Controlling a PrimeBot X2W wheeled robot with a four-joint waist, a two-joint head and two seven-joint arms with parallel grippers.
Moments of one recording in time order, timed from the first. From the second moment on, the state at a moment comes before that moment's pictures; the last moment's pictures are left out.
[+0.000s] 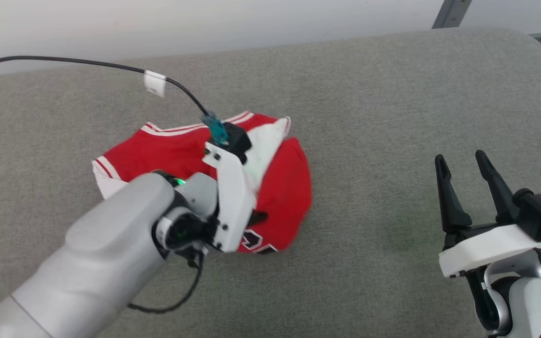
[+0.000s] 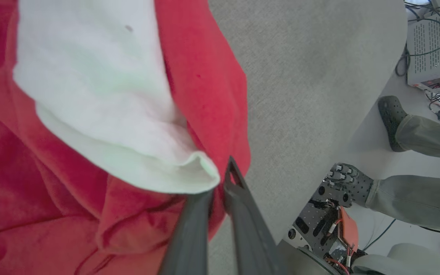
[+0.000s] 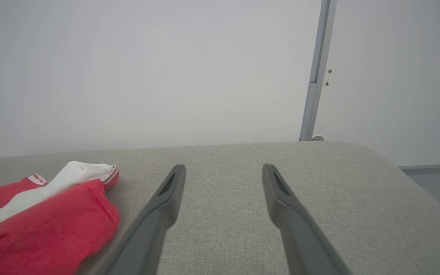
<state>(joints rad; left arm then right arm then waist) -0.88 0.44 -1.03 0.38 -1.19 -0.06 0.76 -0.15 -0.08 -0.03 0.01 0.20 0.13 -0.04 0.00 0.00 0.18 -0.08</state>
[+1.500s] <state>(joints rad) -0.87 0.55 -1.00 0.59 -1.13 0.01 0.72 -0.18 -0.11 0.02 -0.04 0.20 0.13 -0.02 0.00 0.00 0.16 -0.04</state>
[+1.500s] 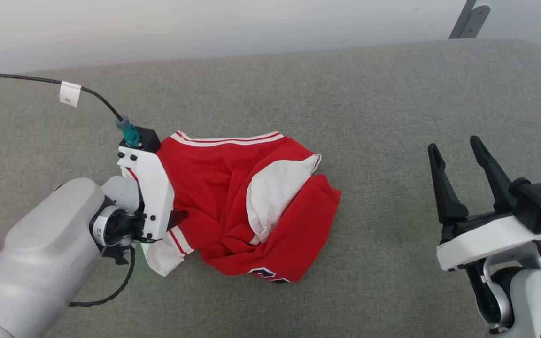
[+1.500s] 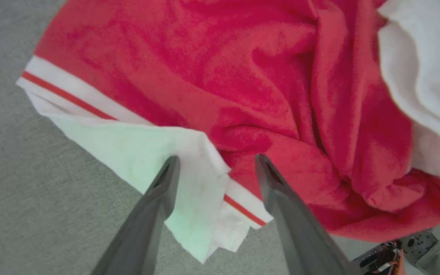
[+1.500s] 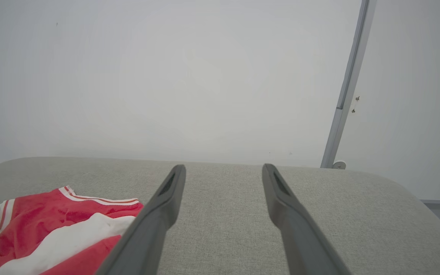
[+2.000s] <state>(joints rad) -0.91 0.51 -1.00 0.73 -1.12 -0.03 0.68 -0.18 -0.12 0.00 -0.05 0.20 0.13 -0.01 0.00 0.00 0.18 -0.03</state>
